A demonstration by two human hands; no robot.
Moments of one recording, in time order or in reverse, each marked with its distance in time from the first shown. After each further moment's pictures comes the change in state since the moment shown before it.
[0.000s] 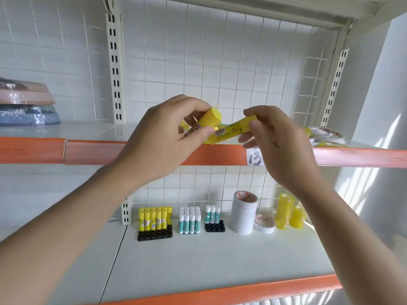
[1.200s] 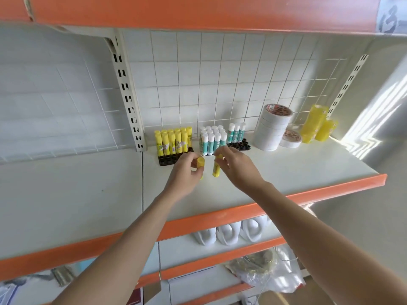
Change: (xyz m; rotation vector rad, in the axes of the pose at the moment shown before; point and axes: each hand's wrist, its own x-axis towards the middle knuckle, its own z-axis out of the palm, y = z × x) left_hand -0.269 -0.217 0.154 -0.275 -0.325 -0.710; right_hand -0.185 0.156 0.233 -0.405 -0.439 0.306
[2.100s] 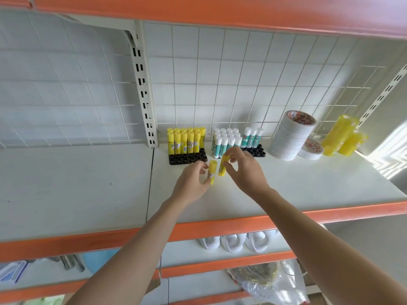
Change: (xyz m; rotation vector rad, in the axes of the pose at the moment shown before) left_hand -0.004 -0.029 0.014 0.178 -0.045 -0.130; right_hand 0.016 0.024 0.027 0.118 -0.007 0.042
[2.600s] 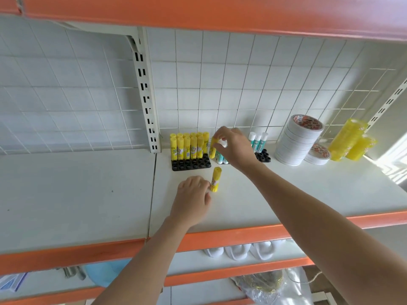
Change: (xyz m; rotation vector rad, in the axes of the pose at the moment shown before) left_hand -0.018 -0.022 0.013 0.470 0.056 0.216; right_hand 0.083 -0.014 0.009 0.002 -0.020 -0.041
